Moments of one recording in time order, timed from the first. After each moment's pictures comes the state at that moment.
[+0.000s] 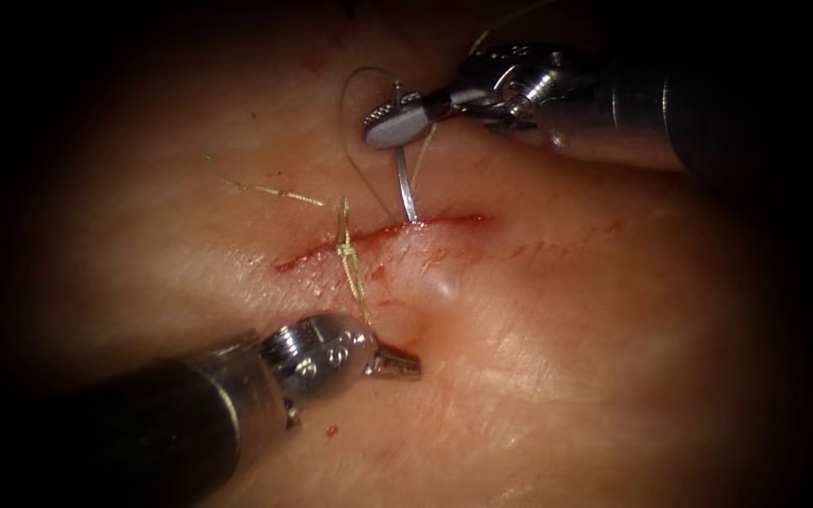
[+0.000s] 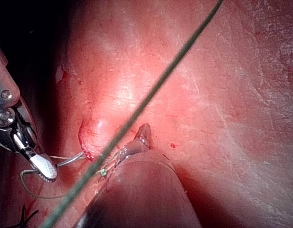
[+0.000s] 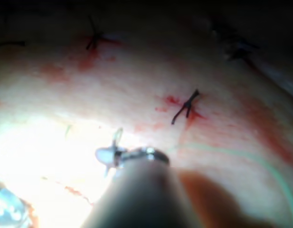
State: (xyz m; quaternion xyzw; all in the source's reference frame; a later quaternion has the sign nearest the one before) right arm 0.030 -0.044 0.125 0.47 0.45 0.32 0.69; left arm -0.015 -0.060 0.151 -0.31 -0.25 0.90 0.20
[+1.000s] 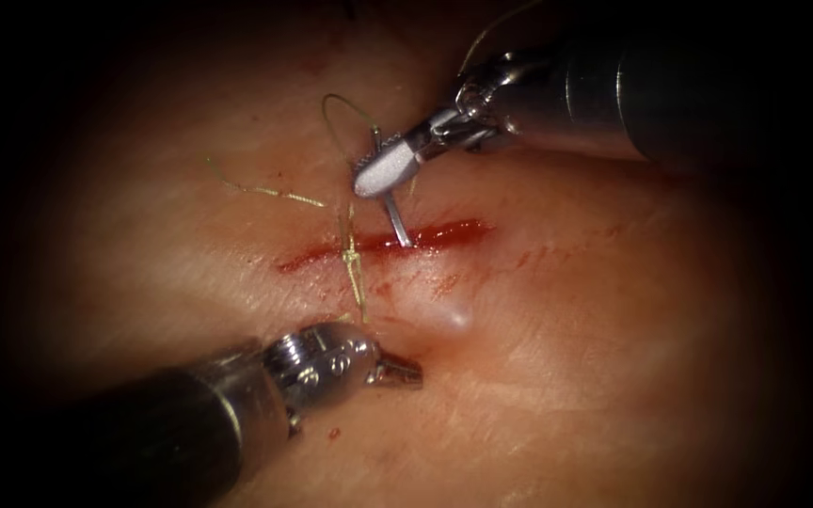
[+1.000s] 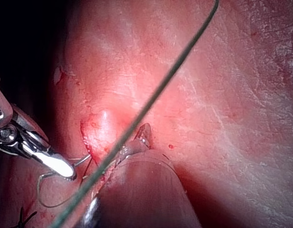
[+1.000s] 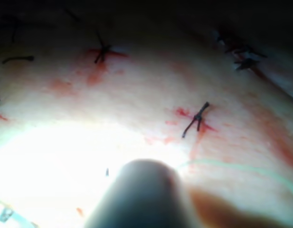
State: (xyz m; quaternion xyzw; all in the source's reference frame) right arm 0.031 -0.050 0.125 0.67 0.31 0.34 0.58; left arm -0.014 -0.060 0.151 -0.30 -0.25 0.90 0.20
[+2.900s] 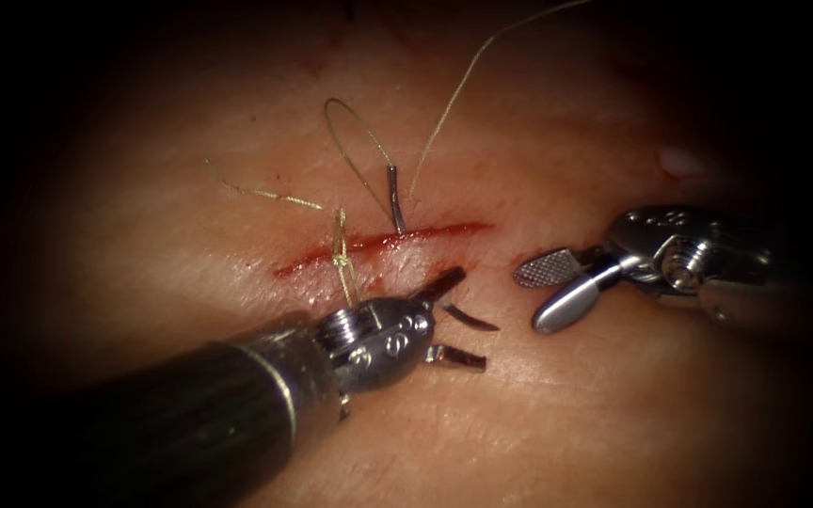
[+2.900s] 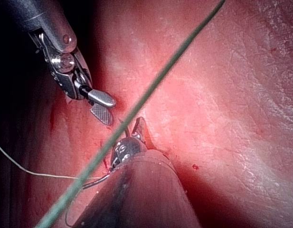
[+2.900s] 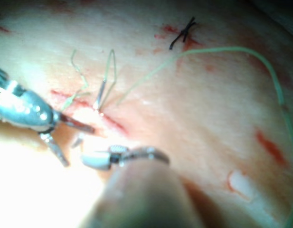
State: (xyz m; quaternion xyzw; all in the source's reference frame) right arm 0.017 -0.055 0.124 0.43 0.47 0.26 0.73; left arm -0.020 -0.057 0.147 -0.37 -0.08 0.91 0.16
